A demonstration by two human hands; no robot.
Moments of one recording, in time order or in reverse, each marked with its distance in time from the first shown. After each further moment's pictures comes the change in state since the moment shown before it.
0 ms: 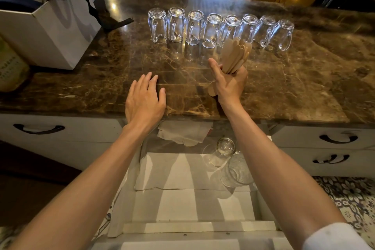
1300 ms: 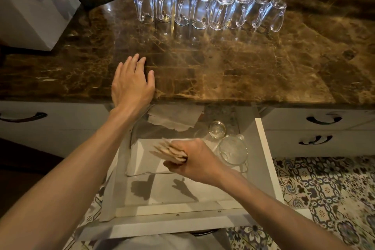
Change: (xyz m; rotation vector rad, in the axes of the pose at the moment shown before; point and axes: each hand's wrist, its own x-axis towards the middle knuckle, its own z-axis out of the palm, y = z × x) left_hand 0.001 -0.003 0.004 0.011 0.021 0.005; right_hand -0.163 -0.019 -0.068 -0.370 -1.113 -0.112
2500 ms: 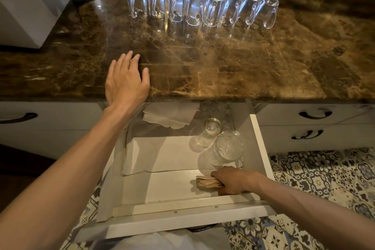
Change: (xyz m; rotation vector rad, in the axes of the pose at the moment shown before) left_hand 0.000 0.000 -0.002 -0.037 0.000 0.012; right_hand -0.075 0.117 0.006 -0.396 -0.829 0.445
